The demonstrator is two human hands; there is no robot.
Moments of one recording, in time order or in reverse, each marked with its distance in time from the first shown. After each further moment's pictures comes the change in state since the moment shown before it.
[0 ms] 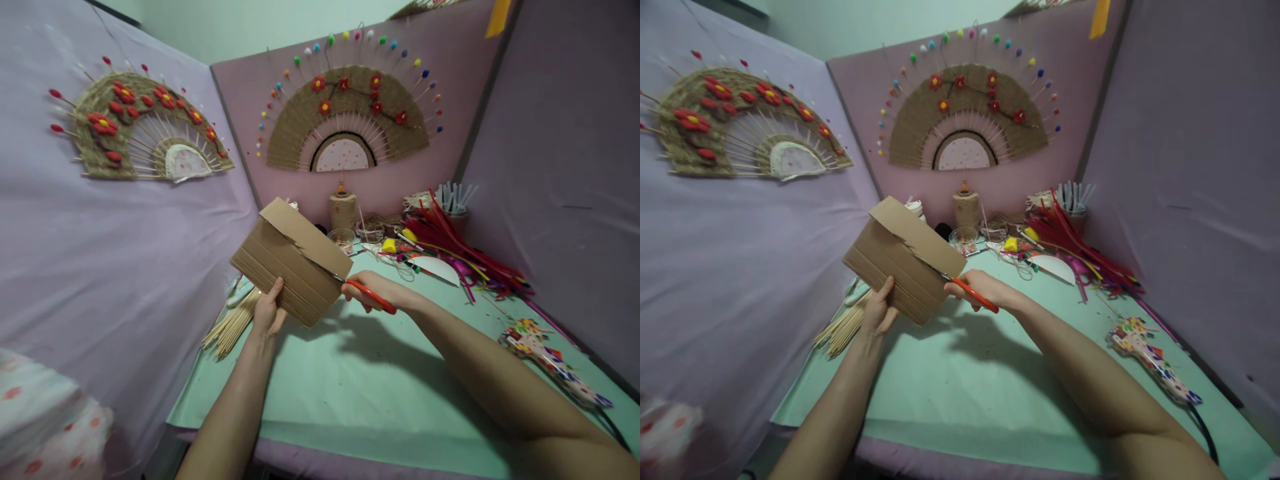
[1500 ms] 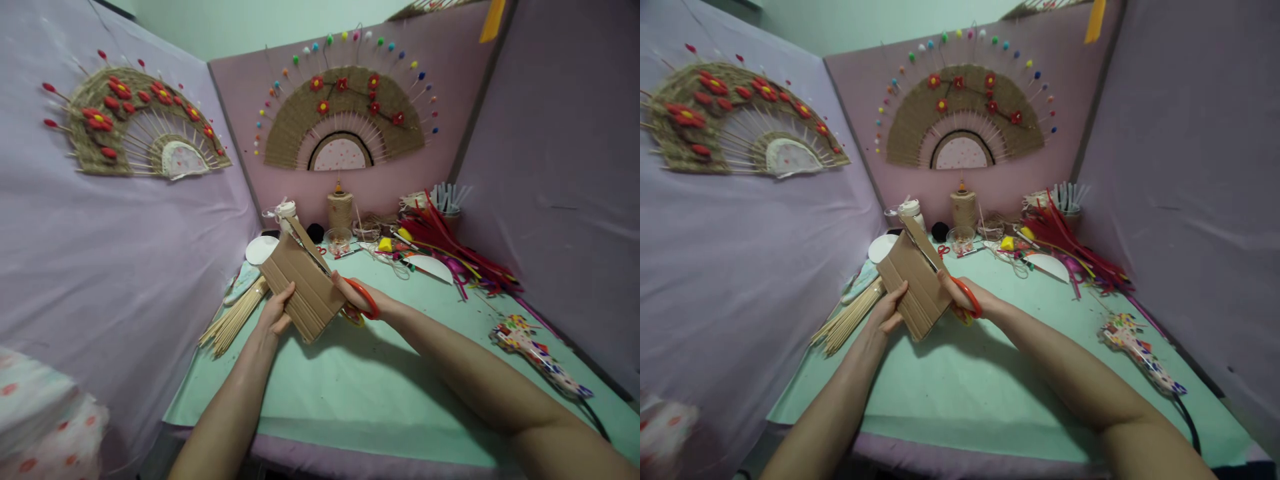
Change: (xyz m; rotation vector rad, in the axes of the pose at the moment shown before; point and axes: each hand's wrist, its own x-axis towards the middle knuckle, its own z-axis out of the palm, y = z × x) left_hand -0.004 -0.010 0.005 -0.001 -0.018 -0.423; right_hand 0.014 0.000 0.041 0.406 0.036 -0.022
